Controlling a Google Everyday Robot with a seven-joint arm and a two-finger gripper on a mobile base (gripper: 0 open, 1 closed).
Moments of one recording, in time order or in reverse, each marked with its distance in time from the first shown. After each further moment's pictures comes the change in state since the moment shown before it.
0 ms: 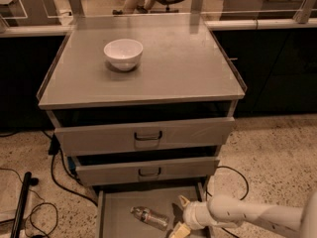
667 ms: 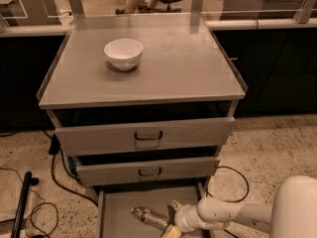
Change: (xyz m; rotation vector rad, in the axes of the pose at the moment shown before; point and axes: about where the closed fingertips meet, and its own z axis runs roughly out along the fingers) arm 0.019 0.001 0.063 -0.027 0.007 0.039
